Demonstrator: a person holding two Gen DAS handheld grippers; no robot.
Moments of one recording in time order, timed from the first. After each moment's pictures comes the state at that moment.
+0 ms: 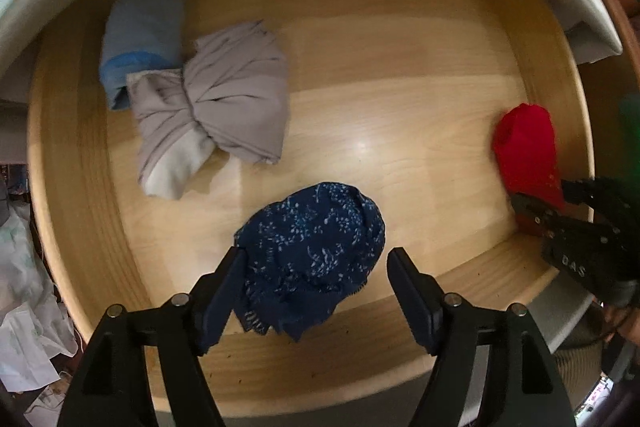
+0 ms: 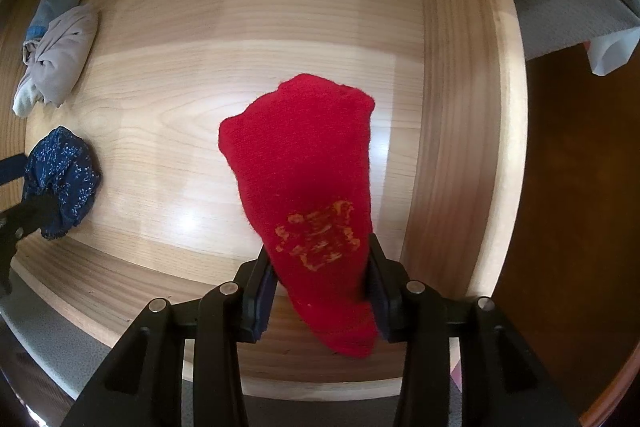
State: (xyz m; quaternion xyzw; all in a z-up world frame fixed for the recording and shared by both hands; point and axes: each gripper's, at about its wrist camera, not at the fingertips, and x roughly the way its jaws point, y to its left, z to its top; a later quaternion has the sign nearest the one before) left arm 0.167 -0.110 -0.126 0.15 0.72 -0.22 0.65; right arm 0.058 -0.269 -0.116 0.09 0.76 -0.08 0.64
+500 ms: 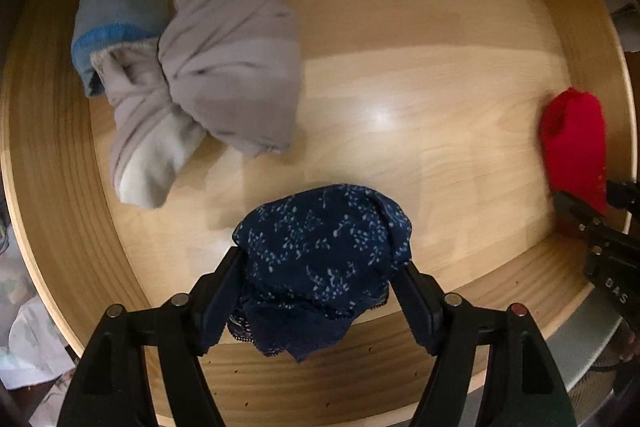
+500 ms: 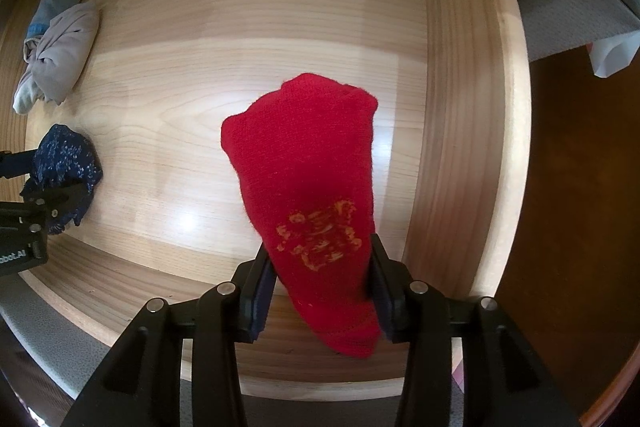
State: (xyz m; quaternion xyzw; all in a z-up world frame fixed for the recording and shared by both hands) left arm 0.178 -0.127 -0.163 0.18 0.74 -0.18 0.62; right arm 0.061 -0.265 -0.119 0.09 0.76 -0.08 0.63
